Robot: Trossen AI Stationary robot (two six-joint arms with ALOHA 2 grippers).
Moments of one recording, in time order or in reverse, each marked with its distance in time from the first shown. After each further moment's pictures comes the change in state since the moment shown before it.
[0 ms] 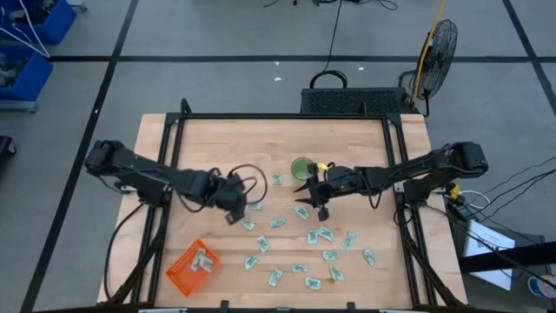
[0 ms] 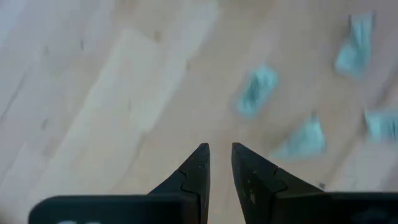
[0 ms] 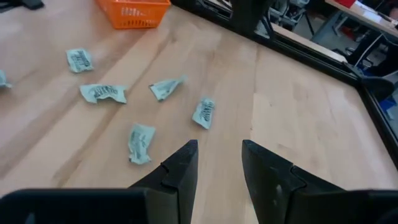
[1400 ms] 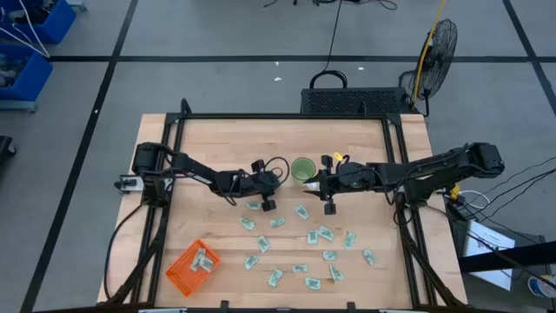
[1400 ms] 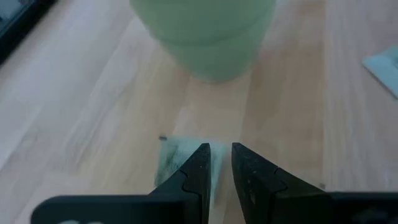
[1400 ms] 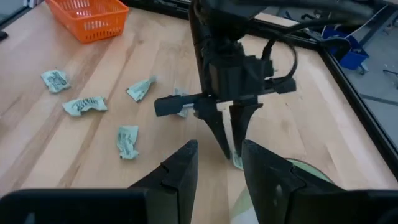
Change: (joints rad) left arm 0.242 0.409 -0.289 1.318 0.003 0.737; right arm 0.009 -0.179 0.000 -0.203 0.136 0.187
